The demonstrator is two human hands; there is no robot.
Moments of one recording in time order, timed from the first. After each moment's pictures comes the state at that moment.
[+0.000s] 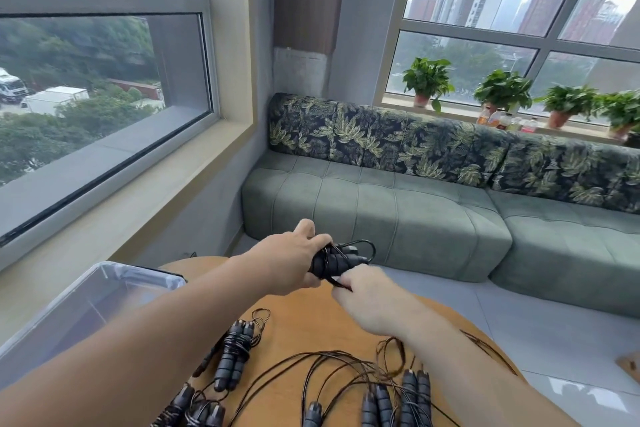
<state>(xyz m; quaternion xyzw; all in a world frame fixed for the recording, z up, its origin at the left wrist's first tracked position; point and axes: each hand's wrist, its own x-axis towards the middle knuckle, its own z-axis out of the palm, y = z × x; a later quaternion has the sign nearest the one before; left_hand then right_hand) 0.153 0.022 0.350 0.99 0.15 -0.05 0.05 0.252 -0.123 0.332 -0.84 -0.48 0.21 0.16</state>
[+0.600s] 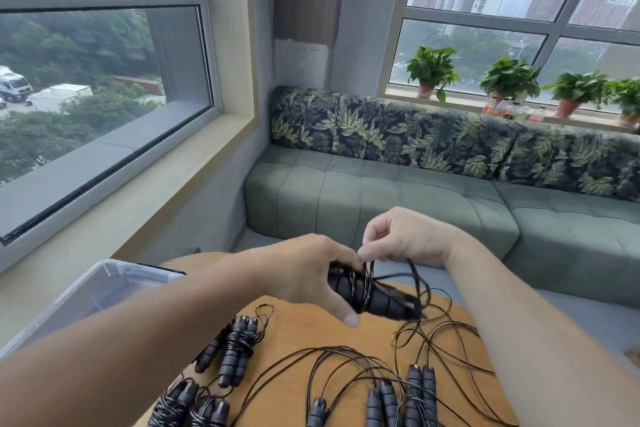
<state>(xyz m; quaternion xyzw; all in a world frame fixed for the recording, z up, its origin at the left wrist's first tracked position) 0.147 0.003 0.380 0.95 0.04 -0.08 0.31 0.329 -0.115 0.384 -0.72 -0.48 0.40 0.31</state>
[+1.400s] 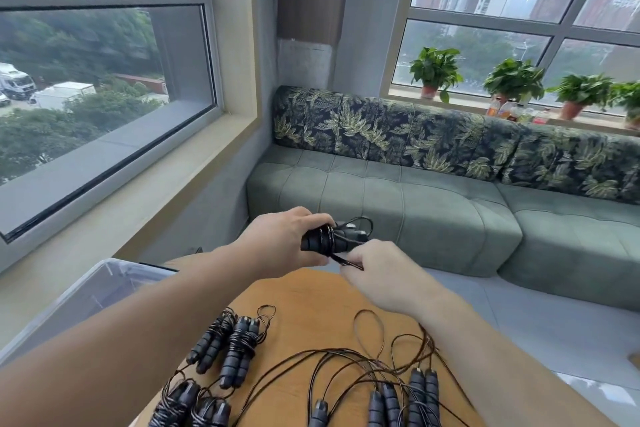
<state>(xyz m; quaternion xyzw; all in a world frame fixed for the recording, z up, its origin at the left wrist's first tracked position) 0.151 0.049 0.353 0.98 0.17 0.05 0.11 0.263 -0.115 0.360 -0.83 -0.51 0.15 0.17</state>
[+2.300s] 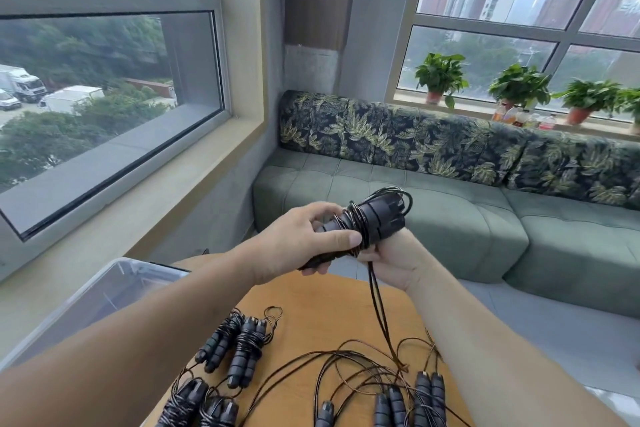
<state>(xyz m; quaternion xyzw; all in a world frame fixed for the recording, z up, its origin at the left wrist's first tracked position) 0.129 0.021 0.387 0.77 0.13 0.08 0.62 0.294 -0.077 0.343 -0.47 -0.25 0.53 0.66</state>
